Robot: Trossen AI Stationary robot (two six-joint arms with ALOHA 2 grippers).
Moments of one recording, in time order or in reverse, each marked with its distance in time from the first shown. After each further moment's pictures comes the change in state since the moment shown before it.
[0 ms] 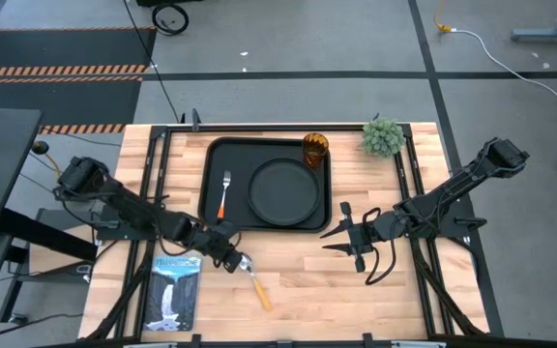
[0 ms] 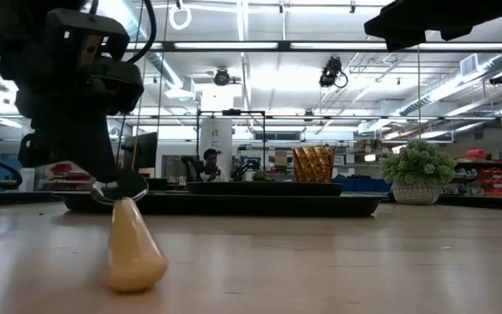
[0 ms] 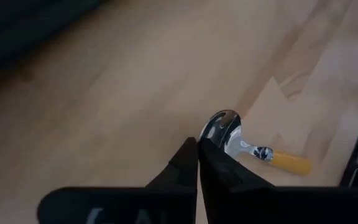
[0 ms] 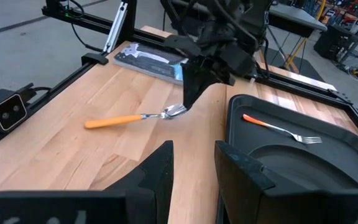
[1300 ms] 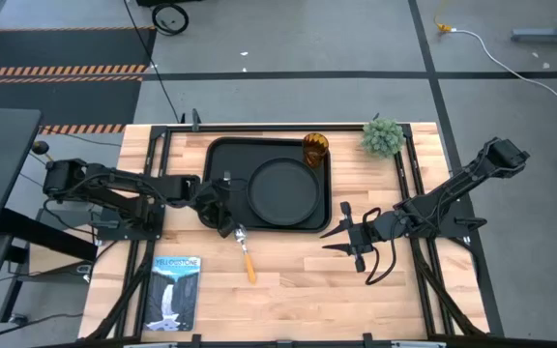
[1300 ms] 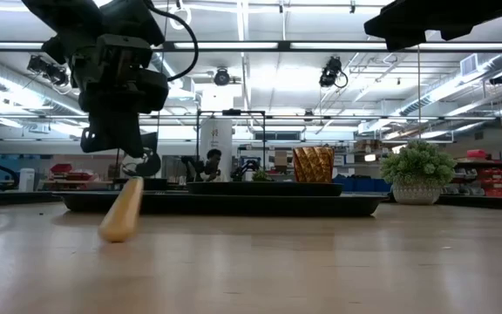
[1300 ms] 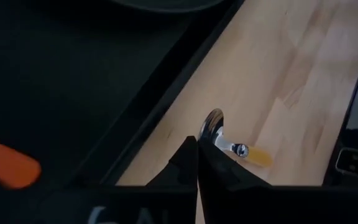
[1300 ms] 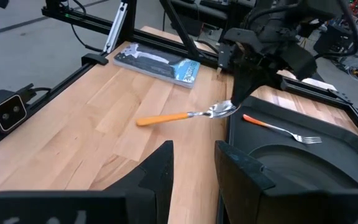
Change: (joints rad) left arm 0.468 -0.171 0.004 -0.204 0.410 0.494; right arm 0.000 0.000 0.000 0.000 0.001 0.001
